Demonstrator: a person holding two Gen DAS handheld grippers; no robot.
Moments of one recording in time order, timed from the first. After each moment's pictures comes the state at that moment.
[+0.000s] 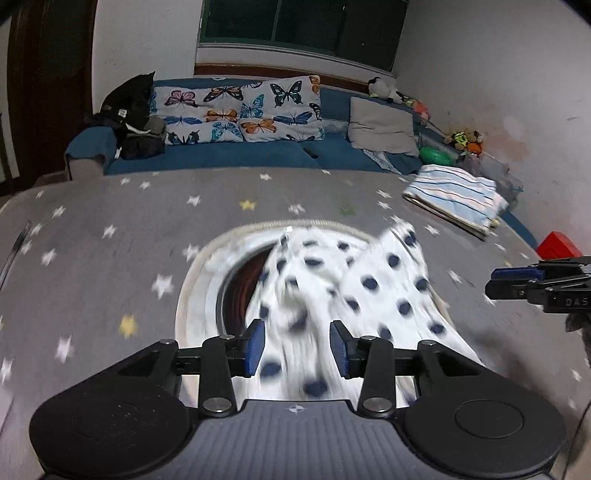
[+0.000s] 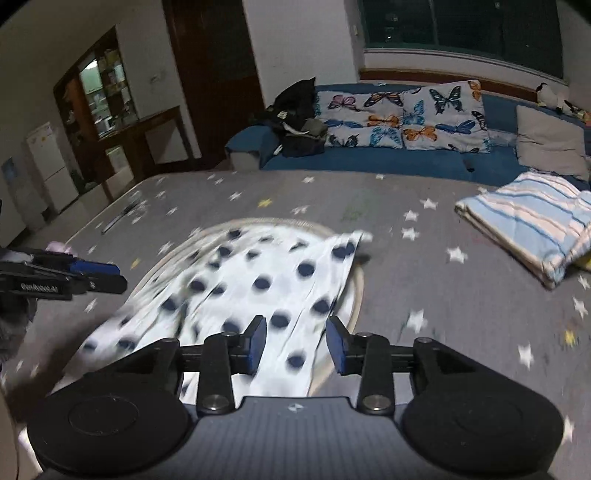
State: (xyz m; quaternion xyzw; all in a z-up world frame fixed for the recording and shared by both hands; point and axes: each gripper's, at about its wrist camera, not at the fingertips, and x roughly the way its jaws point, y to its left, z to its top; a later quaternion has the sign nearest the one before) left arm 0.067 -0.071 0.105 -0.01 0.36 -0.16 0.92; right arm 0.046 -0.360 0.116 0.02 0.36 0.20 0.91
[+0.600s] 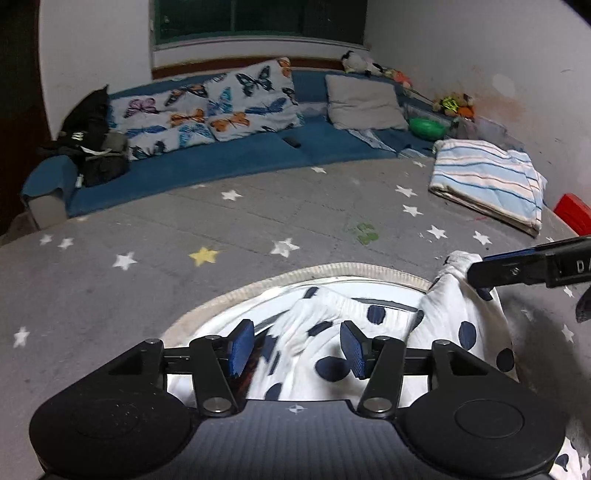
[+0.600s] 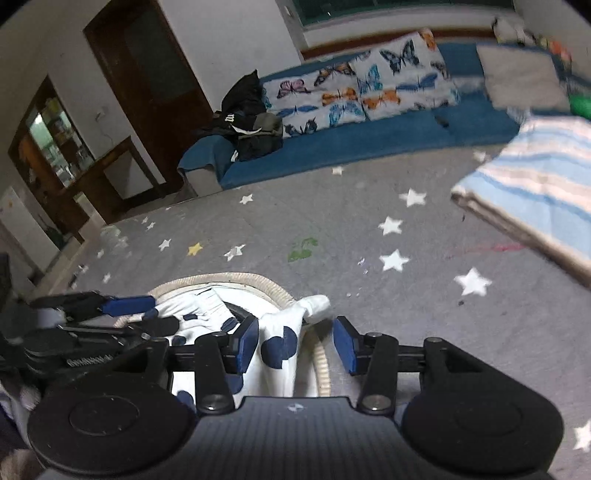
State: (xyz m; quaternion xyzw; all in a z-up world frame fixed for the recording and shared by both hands) left arm 0.199 -0.136 0.052 0.06 0.37 -0.20 0.90; right arm 0.180 -0.378 0.064 0.14 0.40 0.17 0.89
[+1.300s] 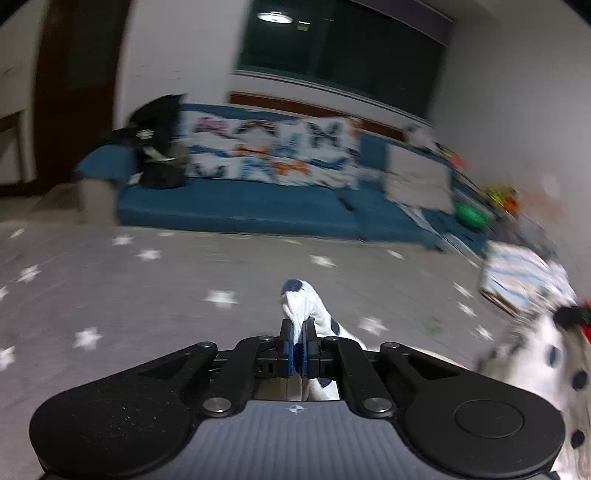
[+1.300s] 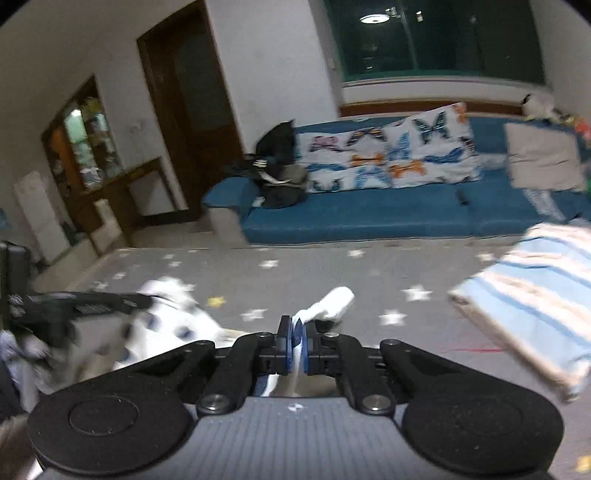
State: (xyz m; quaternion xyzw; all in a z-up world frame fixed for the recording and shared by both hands) left arm 0.212 -0.026 0.080 -0.08 0.32 -0.10 0.94; right arm 0.156 -0.388 0.124 0.05 0.31 0.17 0.93
